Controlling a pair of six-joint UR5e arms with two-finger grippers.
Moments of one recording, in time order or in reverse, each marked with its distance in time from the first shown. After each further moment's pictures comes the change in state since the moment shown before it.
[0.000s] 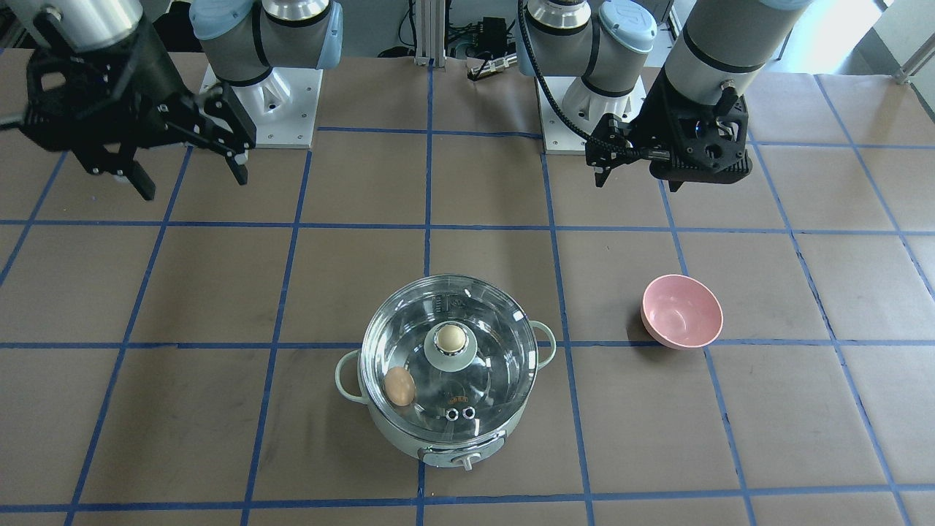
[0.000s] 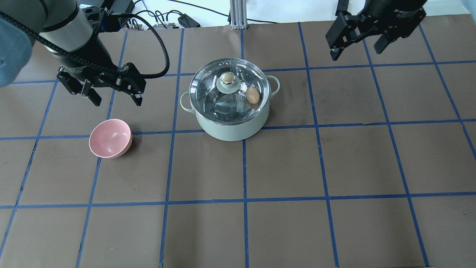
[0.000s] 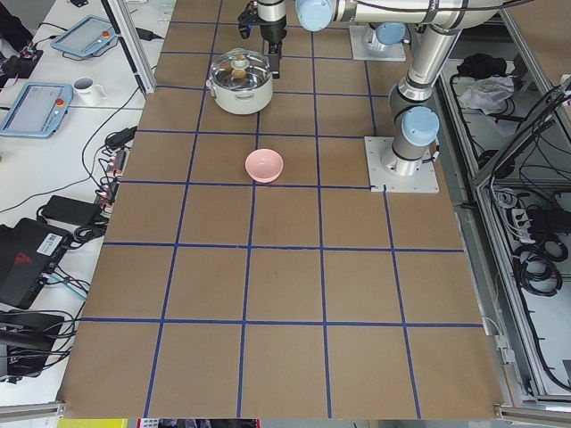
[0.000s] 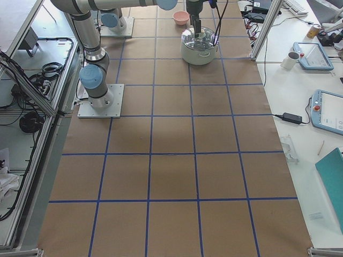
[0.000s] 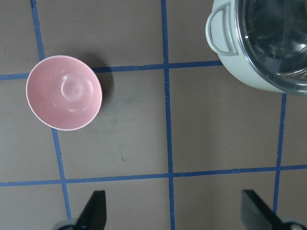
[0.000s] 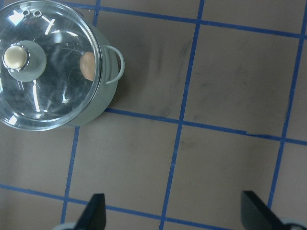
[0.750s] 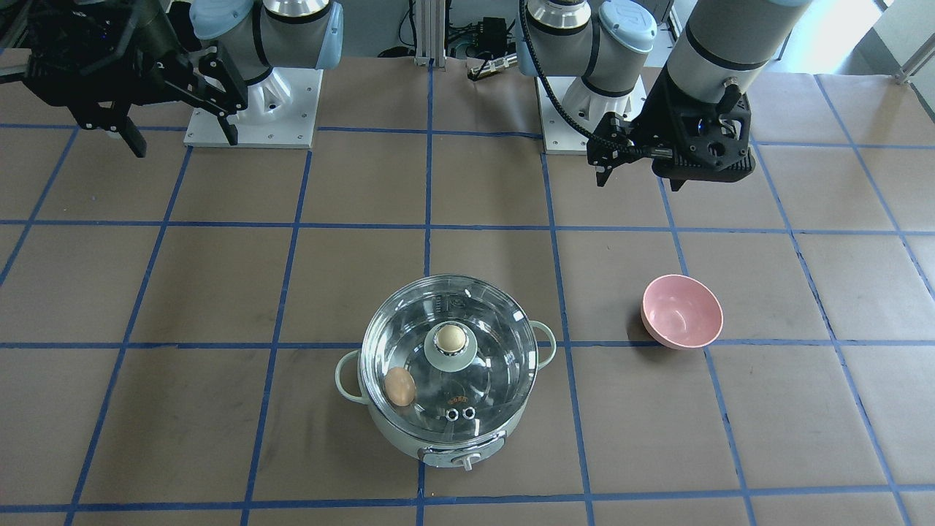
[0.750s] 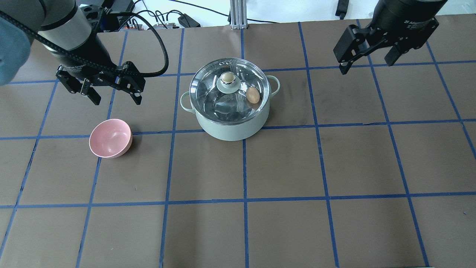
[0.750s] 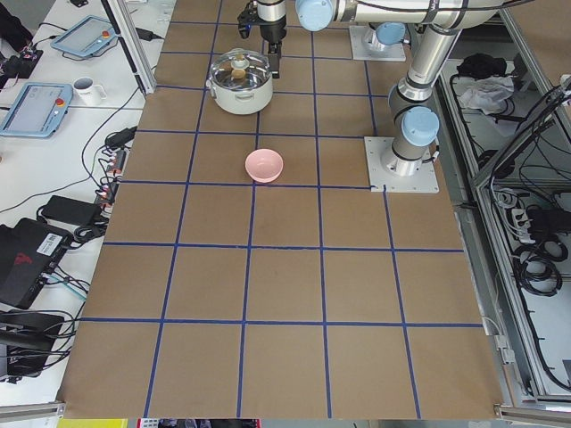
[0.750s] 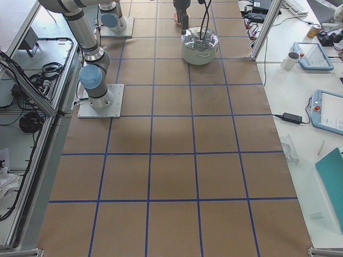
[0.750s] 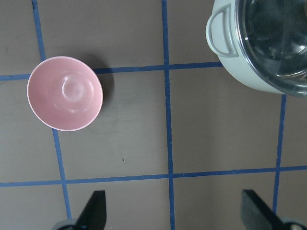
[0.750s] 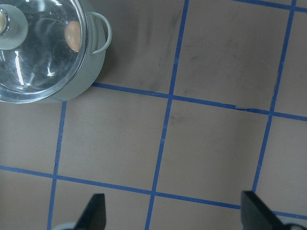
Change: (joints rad) left arm 0.003 0.001 0.003 0.001 -0.002 0.000; right arm 0.004 -0.034 0.017 0.076 -0.057 0.000
